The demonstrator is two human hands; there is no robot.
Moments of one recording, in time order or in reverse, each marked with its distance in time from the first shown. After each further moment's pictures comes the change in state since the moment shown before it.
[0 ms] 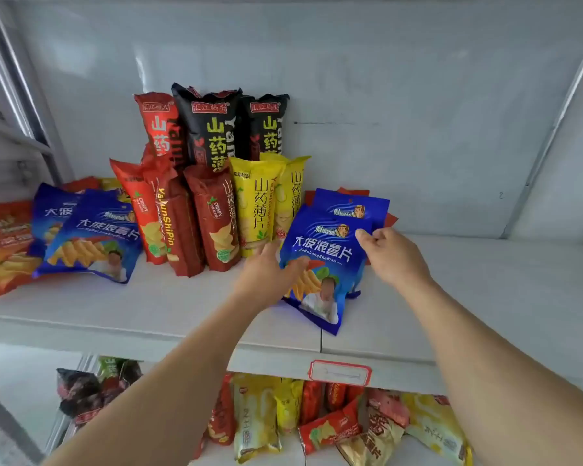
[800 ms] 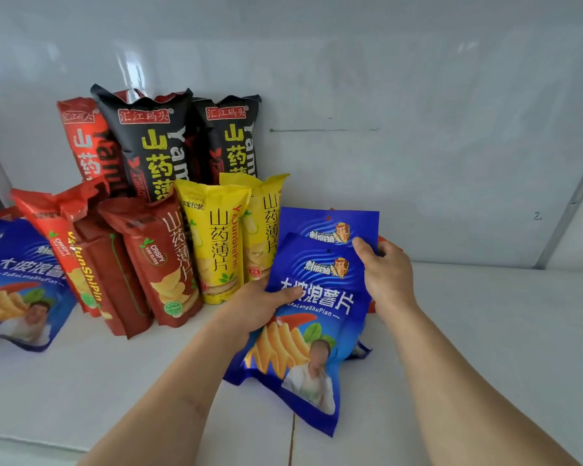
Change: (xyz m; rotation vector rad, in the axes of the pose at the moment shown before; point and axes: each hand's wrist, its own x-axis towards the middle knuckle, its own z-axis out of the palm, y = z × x) left_hand 0.104 -0.002 0.049 -0.603 -0.274 -0.347; right_hand 0.109 0.022 0.046 0.755 0.117 0.121
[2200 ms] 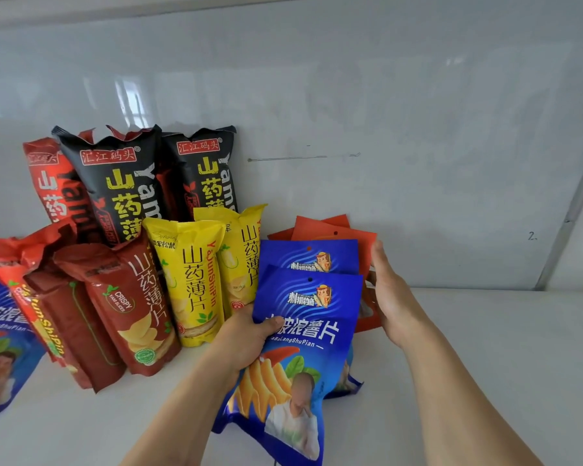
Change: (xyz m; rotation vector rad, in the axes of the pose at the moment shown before) left_hand 0.028 0.002 0.011 0.093 0.113 0.103; right_hand 0.030 -0.011 -0.030 0.150 -0.337 0.212
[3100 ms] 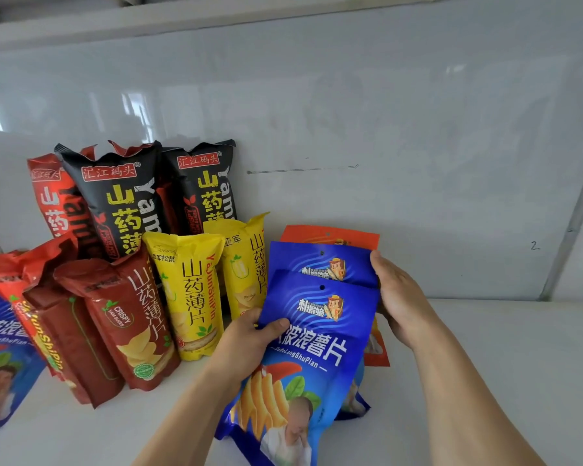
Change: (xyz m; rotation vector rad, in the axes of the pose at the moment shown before) left_hand -0.010 0.015 0.005 -0.157 -0.018 0.044; right_hand 0.011 -0.012 -0.011 0.080 0.007 -0.084
